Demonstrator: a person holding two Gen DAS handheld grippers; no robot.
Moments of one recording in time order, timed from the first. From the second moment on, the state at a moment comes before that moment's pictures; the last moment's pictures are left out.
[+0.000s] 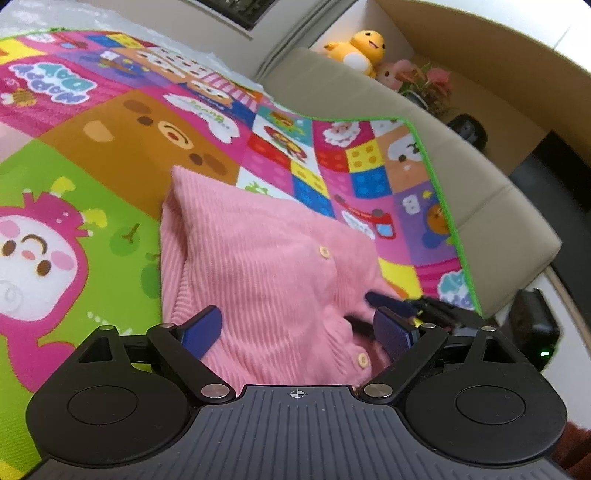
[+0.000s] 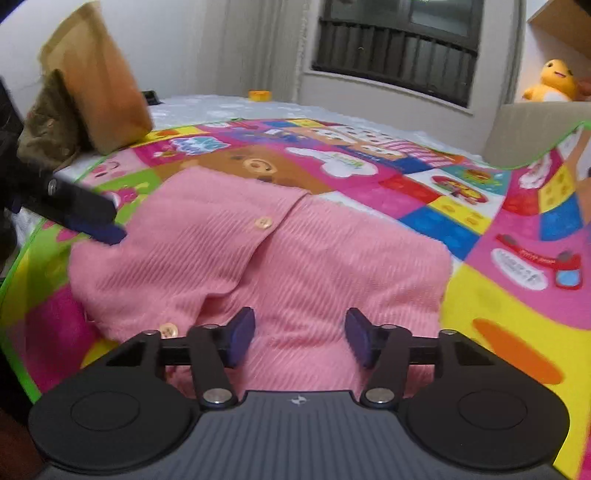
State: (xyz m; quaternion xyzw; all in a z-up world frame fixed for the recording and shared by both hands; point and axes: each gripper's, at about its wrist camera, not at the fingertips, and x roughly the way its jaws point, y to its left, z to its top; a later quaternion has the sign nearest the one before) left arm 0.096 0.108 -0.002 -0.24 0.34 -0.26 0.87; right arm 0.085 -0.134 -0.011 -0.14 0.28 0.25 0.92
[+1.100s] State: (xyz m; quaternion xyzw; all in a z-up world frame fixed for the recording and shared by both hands) left arm 0.283 0.109 -0.008 -0.24 0.40 -0.23 0.85; right arm 0.192 -0.216 -0.013 0.00 0.32 0.19 0.93
